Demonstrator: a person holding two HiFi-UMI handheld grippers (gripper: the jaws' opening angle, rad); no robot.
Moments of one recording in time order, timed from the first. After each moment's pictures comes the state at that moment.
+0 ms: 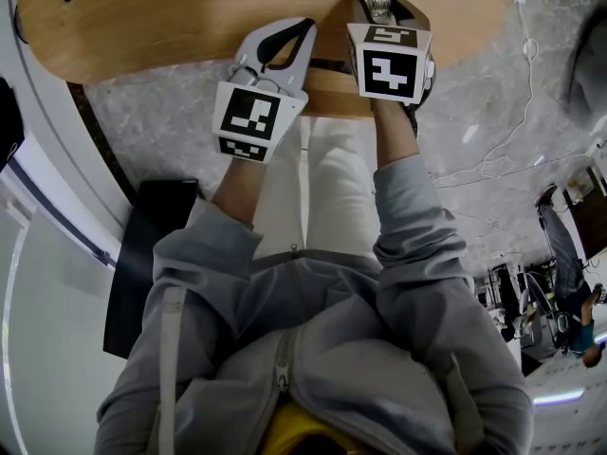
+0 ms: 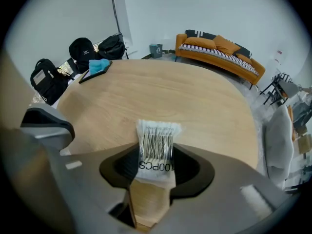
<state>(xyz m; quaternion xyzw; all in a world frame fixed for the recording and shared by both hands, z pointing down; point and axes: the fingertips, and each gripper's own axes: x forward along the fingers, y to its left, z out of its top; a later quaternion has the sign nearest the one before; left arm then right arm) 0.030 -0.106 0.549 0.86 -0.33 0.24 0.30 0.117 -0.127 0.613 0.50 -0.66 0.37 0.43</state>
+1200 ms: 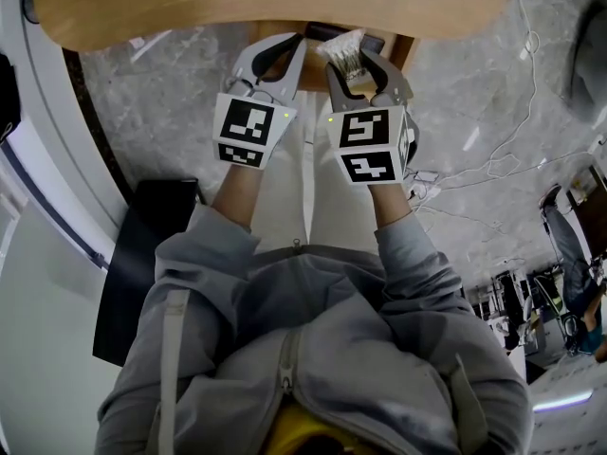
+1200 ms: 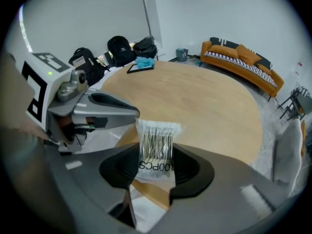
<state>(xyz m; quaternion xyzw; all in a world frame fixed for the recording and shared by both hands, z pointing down) -0.020 -0.004 0.545 0.86 -0.34 0.25 0.29 0.032 0.040 0.548 0.40 -0.73 0.33 0.44</state>
